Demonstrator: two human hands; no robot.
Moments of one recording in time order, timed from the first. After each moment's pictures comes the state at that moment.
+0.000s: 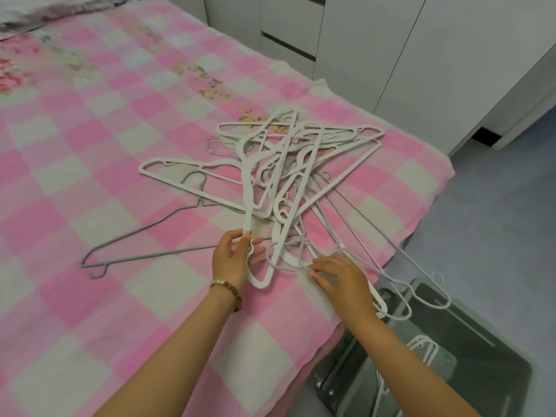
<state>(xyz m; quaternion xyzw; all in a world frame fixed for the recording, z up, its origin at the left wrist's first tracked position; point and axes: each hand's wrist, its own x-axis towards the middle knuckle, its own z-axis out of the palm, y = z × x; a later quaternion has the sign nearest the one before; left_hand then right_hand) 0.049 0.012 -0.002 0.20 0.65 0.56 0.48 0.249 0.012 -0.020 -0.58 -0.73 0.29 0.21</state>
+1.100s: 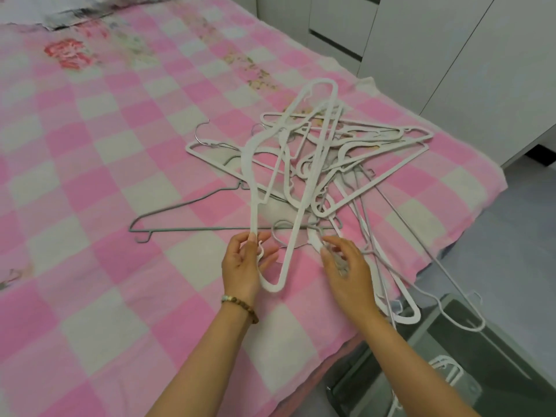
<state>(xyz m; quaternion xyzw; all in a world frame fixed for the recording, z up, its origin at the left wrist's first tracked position) 0.037 -0.043 0.004 0.14 0.59 0.67 0.43 0.197 0.000 -0.013 -0.54 -0.64 0.43 0.34</state>
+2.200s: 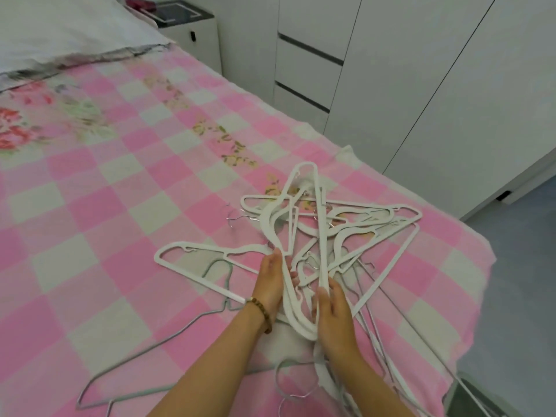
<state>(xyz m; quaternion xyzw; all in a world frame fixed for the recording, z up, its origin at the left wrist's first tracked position) -0.015 0.185 0.005 0.17 0.59 0.47 0.64 0.103 0.145 0.000 -0.63 -0.46 0.51 0.36</state>
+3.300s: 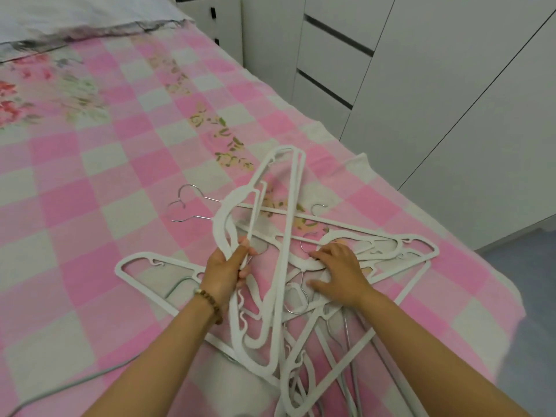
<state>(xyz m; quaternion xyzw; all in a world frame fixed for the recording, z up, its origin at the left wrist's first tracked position) -0.043 0.250 0.022 0.17 0.64 0.53 0.52 0.168 0.345 -0.030 -0.48 -0.84 0.24 -0.04</state>
